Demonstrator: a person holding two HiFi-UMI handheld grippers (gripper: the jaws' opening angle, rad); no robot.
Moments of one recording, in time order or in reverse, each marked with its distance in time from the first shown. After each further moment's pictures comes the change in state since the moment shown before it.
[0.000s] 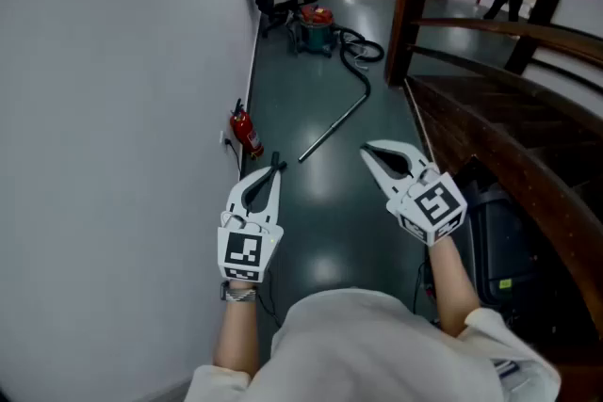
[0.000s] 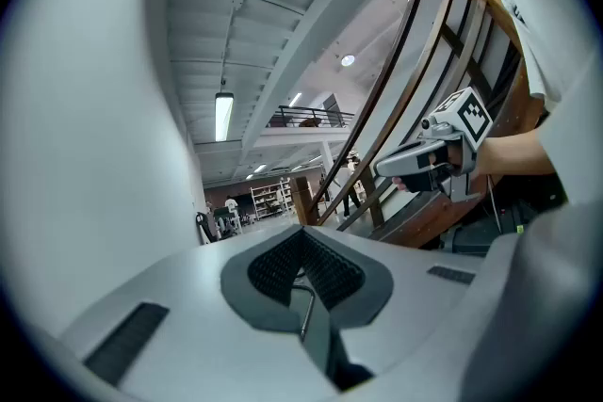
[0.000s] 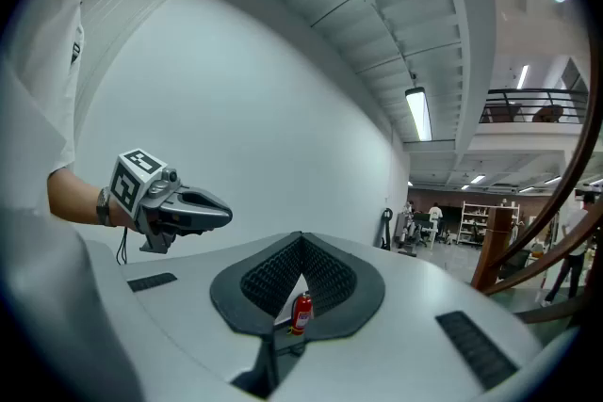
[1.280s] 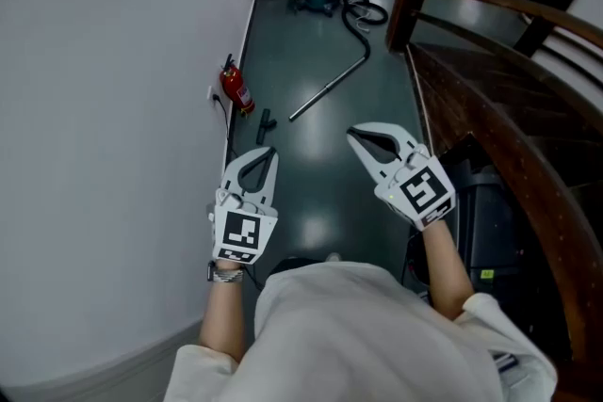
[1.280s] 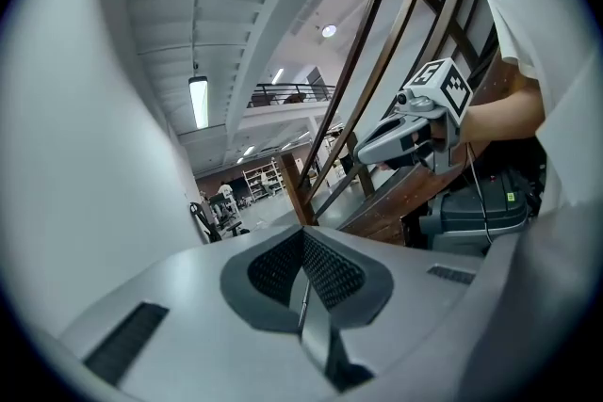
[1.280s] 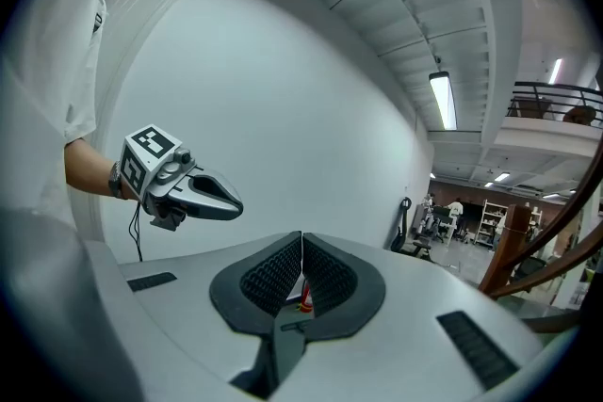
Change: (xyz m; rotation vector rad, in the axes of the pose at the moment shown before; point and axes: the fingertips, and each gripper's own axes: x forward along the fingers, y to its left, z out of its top) left arm 0.023 -0.070 -0.034 0.124 0.147 -0.038; right arm -0.024 -0.009 -0.054 -0.082 0.090 0.127
